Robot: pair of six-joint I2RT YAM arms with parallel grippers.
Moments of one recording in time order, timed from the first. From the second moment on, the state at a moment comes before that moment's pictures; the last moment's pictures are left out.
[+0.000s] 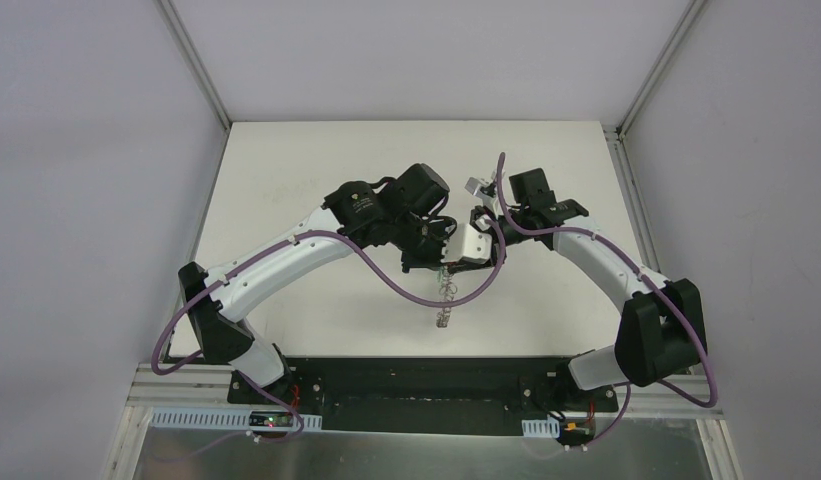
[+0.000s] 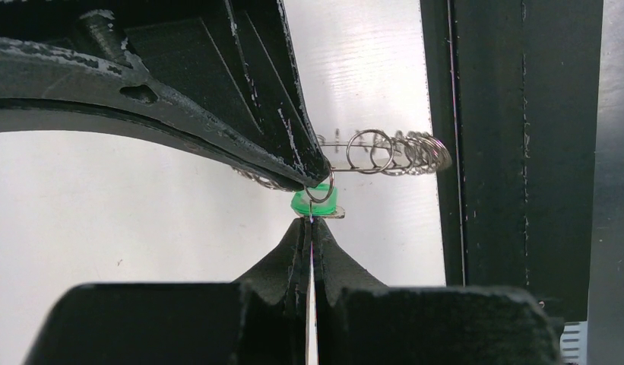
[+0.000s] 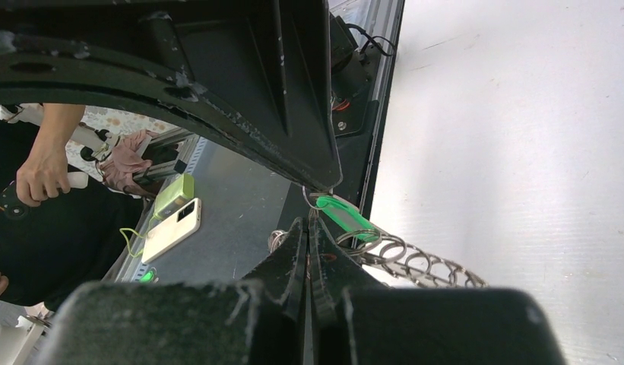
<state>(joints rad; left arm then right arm) -0.99 1.57 1.69 -1.05 0.33 0.66 0.40 1.43 1.05 -0.59 -1.51 -0.38</state>
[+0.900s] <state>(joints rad) -1.00 1.57 1.66 -1.05 0.34 0.68 0.40 1.44 1.05 -0.59 -1.51 -0.35</state>
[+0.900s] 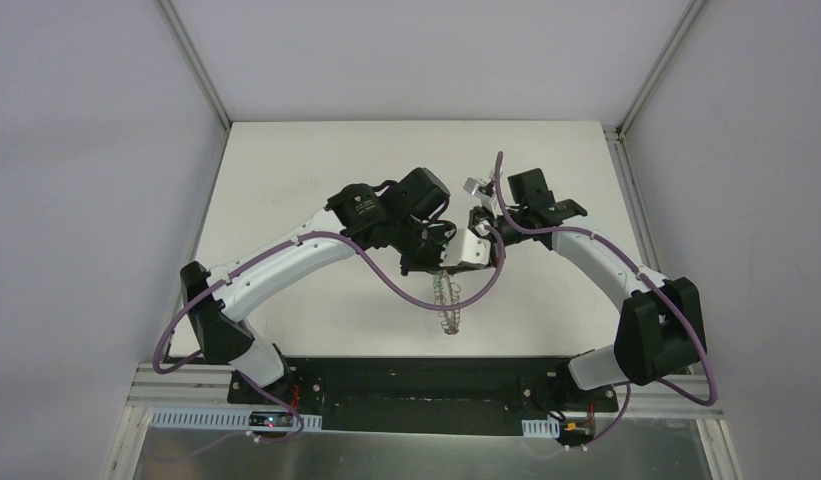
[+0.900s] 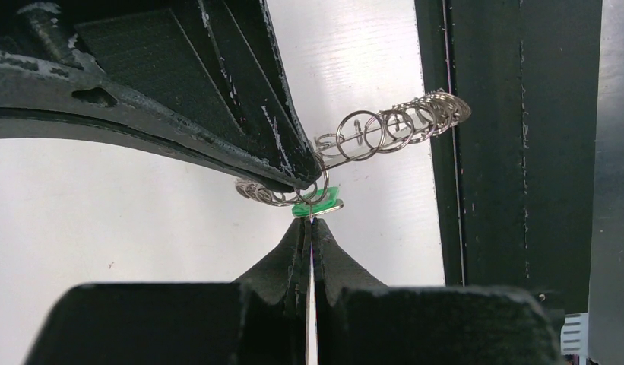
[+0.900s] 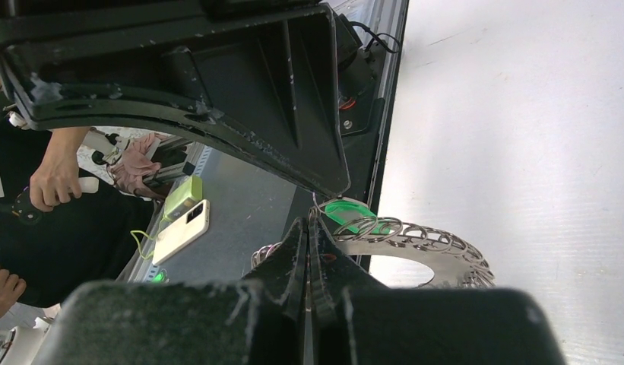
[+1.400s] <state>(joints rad) -1.00 1.57 1.66 -1.05 0.33 0.67 0.40 1.44 1.05 -0.53 -1.51 -0.29</state>
